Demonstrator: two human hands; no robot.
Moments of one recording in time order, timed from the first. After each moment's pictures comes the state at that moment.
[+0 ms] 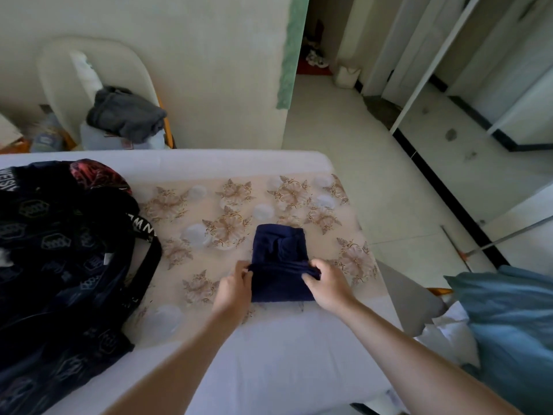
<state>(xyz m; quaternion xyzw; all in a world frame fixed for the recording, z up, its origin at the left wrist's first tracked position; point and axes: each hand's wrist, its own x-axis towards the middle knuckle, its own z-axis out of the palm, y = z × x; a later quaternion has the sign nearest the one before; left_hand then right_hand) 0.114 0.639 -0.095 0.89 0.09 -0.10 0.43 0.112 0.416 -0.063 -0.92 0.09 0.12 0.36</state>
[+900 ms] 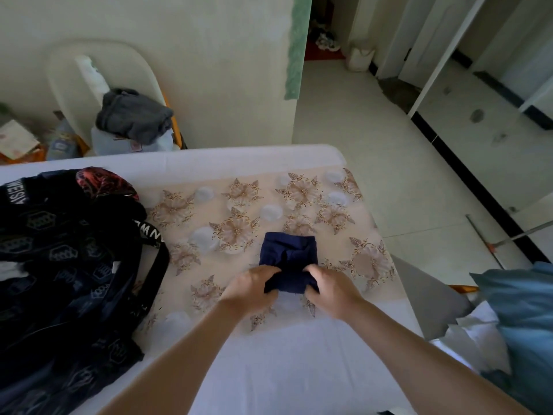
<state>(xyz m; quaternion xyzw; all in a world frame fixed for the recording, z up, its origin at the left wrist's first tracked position) 0.148 0.640 -0.101 0.93 -0.18 -0.16 0.27 0.132 0.409 -0.091 -0.97 -0.11 0.13 0.19</state>
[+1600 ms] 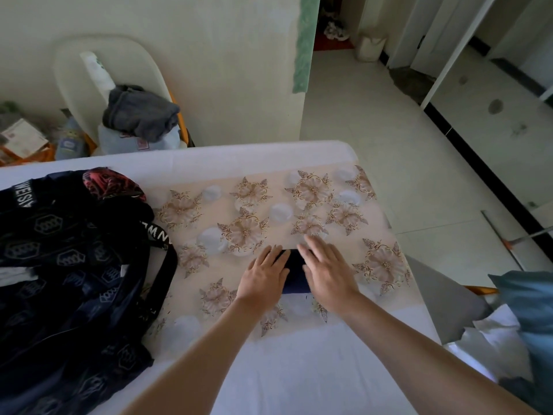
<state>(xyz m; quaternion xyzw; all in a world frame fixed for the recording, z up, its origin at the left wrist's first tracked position) 0.166 0.628 -0.108 0.97 -0.16 -0.07 0.18 0.164 0.438 -0.103 -0.98 -0.17 0.01 0.08</state>
